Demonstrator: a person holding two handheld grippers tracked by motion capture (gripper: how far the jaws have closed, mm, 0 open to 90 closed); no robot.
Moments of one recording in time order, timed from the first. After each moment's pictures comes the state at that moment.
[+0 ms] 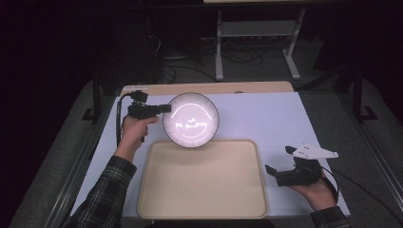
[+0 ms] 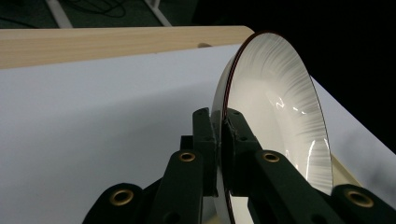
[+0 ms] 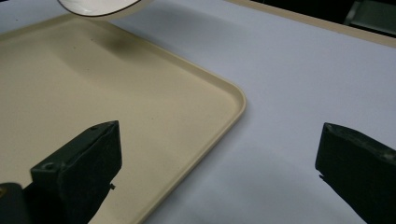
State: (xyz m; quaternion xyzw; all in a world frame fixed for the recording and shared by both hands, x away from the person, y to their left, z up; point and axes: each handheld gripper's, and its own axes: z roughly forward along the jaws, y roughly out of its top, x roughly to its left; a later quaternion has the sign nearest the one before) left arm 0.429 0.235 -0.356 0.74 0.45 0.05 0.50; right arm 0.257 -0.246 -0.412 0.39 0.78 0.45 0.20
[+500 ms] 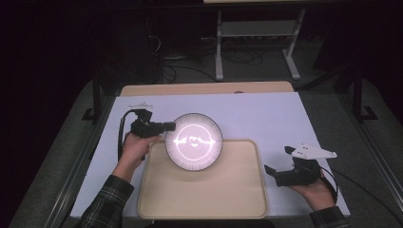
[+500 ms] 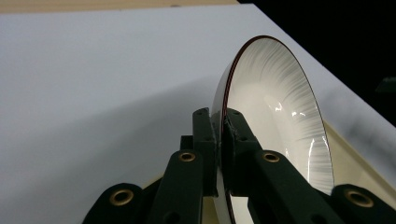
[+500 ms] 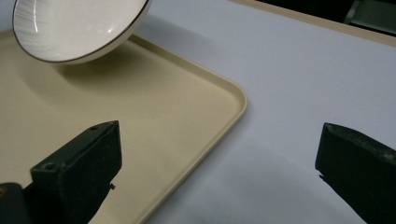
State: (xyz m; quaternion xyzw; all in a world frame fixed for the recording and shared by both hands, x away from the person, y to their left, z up) left arm 0.388 0.226 -0.380 0.76 0.43 0.02 0.48; right arm 0.258 -0.243 -0.413 0.39 0.78 0.45 0.20
